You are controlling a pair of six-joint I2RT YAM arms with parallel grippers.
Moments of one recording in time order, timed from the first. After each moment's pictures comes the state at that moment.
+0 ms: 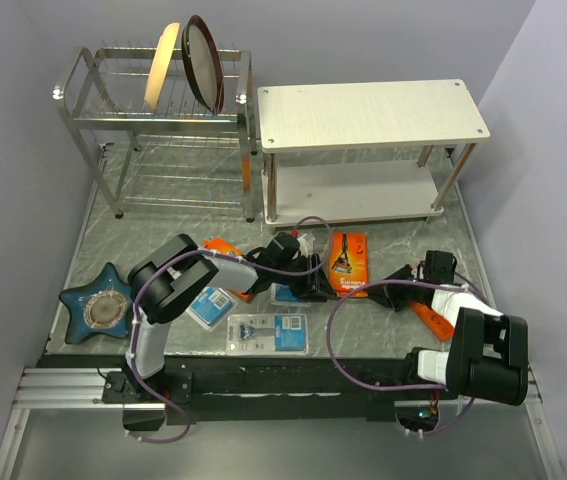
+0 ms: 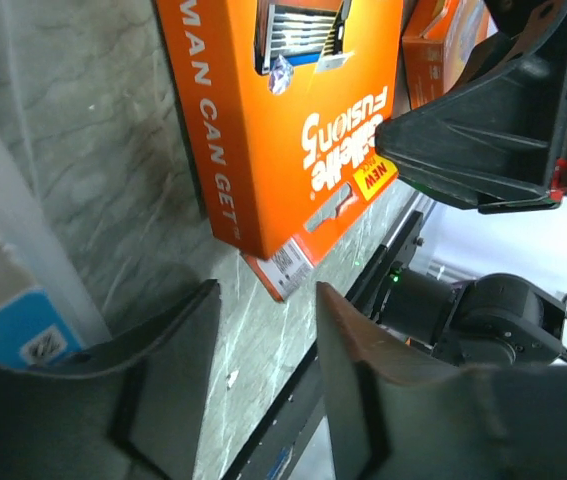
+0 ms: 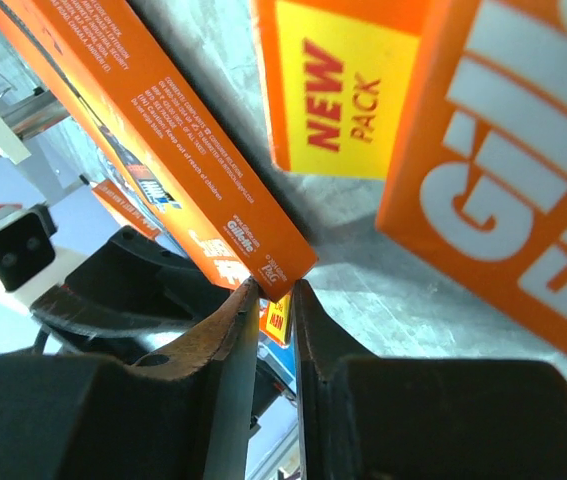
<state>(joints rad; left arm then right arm) -0.87 1.99 0.99 0.37 0.49 -1.06 -0.21 1.25 0.37 -0.21 -0.64 0.93</state>
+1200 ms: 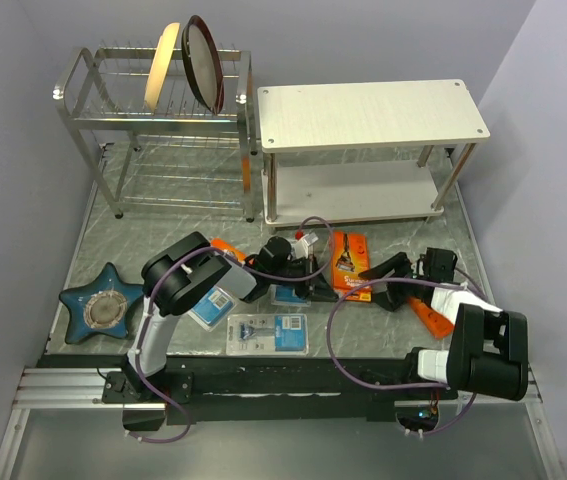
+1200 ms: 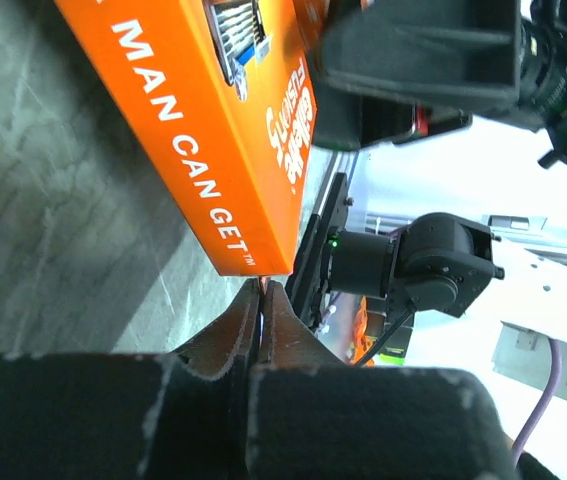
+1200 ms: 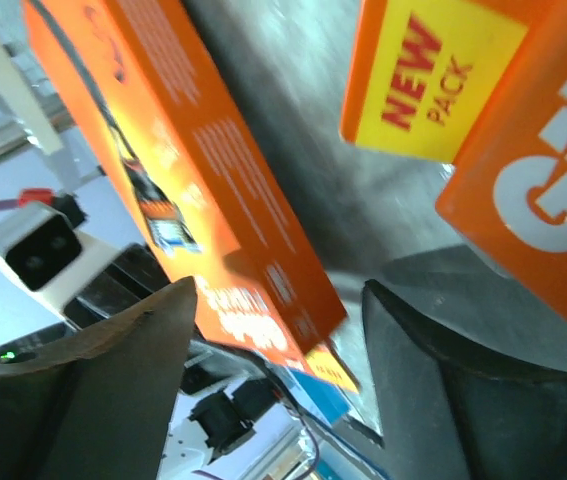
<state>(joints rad) -0.85 2.10 0.92 0.82 0.69 -1.15 -0.21 1.27 0.37 -0.11 -0.67 0.93</state>
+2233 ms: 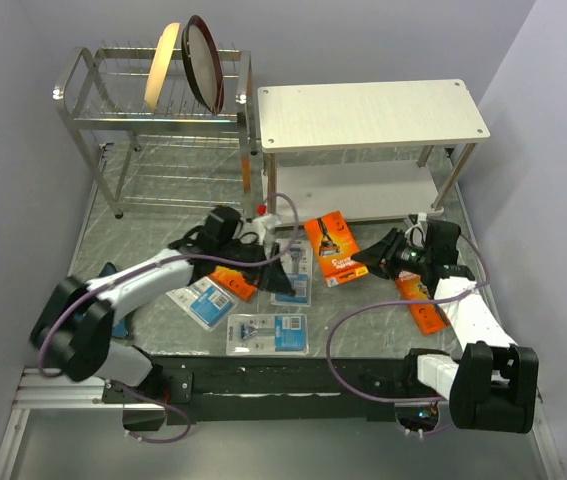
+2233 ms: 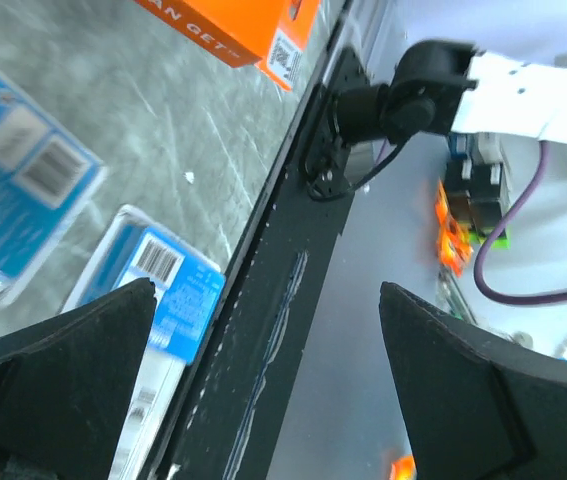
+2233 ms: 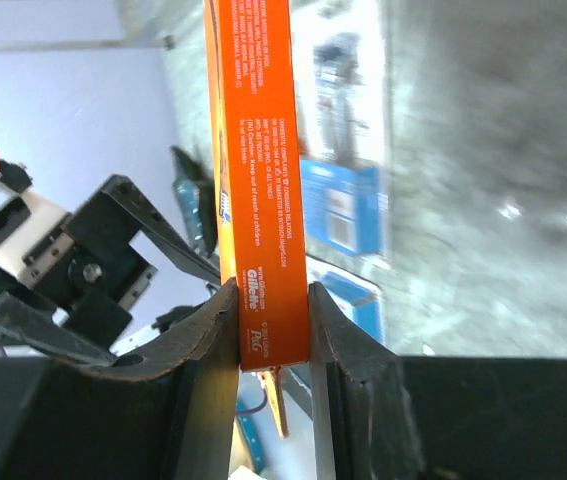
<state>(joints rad) -0.65 1.46 0.86 -0.07 0.89 -0.48 -0.10 1.09 0.56 -0.23 -0.85 0.78</state>
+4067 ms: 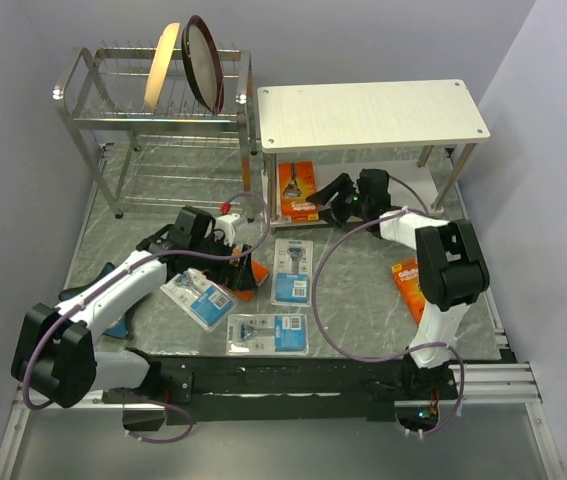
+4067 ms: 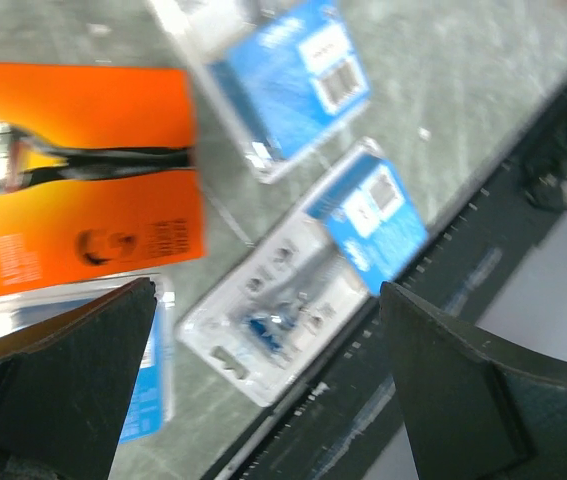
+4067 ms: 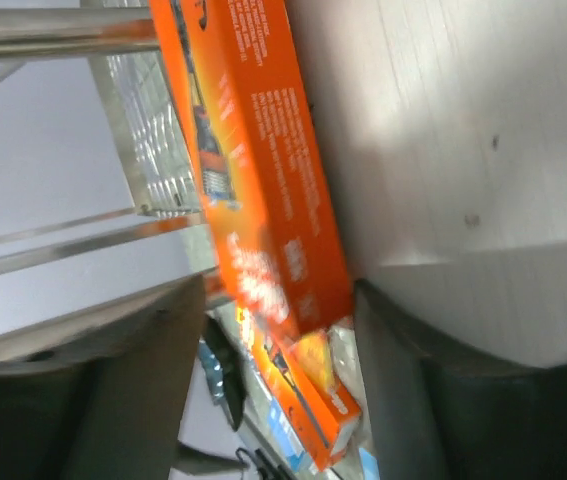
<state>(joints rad) -0.47 1.27 0.86 -0.49 0.55 -0.15 0.22 1.86 1.08 0.23 -0.45 1.11</state>
